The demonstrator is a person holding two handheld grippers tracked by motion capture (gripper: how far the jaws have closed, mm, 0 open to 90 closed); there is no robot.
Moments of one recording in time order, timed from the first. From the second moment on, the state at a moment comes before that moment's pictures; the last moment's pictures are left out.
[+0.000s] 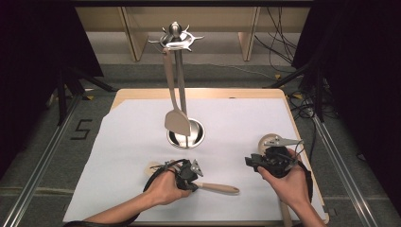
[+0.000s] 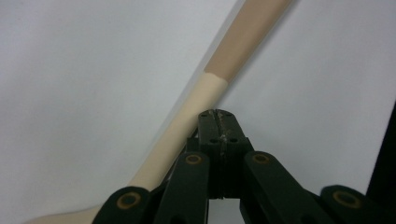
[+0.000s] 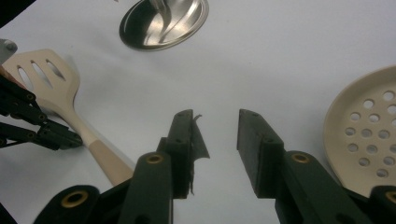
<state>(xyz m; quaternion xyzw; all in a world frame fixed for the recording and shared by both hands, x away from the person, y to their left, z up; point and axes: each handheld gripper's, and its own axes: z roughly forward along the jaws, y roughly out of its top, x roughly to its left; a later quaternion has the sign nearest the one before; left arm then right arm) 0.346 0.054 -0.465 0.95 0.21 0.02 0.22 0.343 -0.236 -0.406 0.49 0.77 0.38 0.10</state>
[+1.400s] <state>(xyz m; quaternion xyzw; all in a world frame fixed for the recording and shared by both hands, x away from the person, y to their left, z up) 0.375 0.046 -0.433 0.98 0.05 0.03 0.21 0.352 -0.244 -0.405 0.50 0.77 0.38 0.09</state>
